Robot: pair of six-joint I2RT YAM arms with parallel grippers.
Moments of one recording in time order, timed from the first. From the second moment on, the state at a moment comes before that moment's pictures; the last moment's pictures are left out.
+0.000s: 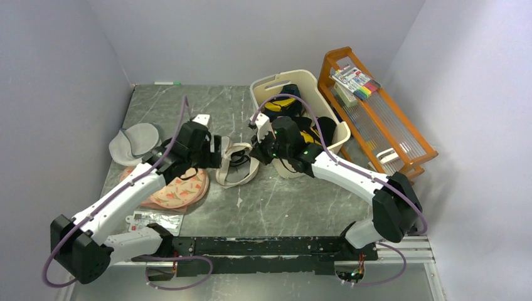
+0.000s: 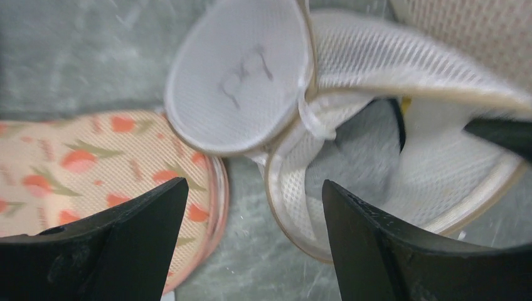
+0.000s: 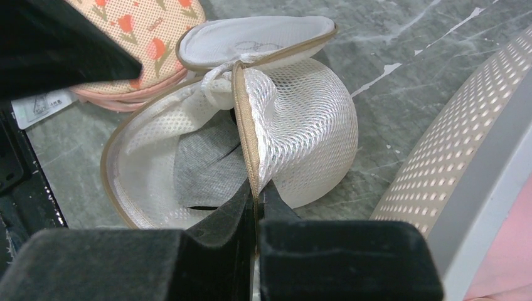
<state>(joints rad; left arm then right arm) -0.58 1.11 1.01 -0.65 -0.27 -0.40 0.76 1.47 1.02 -0.07 -0.26 -0.04</state>
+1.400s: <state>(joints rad) -0.58 1.20 0.95 -0.48 -0.07 -0.25 0.76 1.46 1.00 -0.05 -0.25 -0.01</state>
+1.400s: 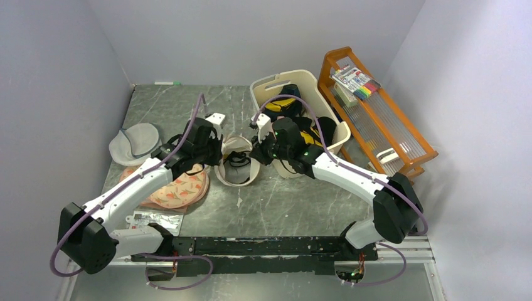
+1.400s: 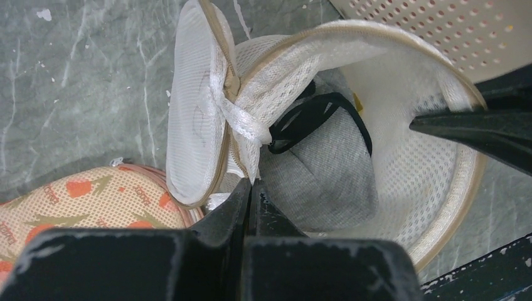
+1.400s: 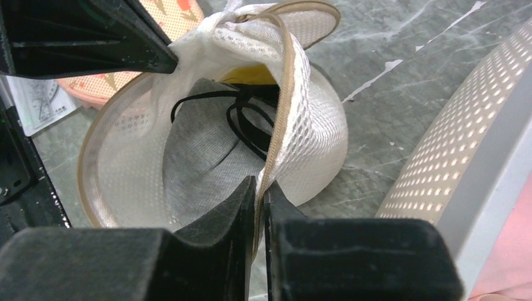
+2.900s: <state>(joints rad) -0.57 1.15 0.90 -0.43 0.01 -0.15 0.90 1.67 1.05 0.02 0.03 -0.25</state>
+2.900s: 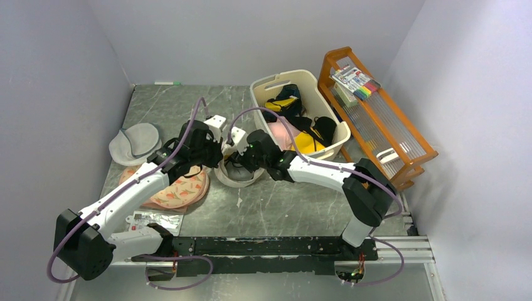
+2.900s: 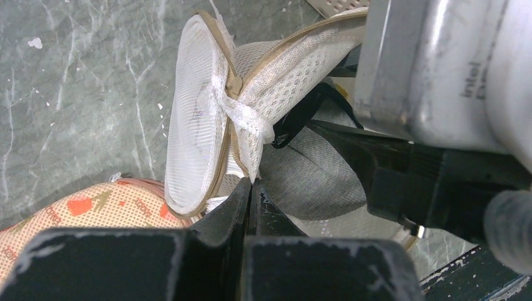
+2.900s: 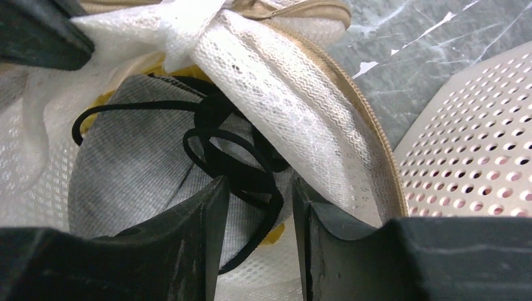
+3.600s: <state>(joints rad) -0.56 1.15 0.90 -0.43 0.03 -0.15 0.91 1.60 1.04 0.15 0.02 -0.19</state>
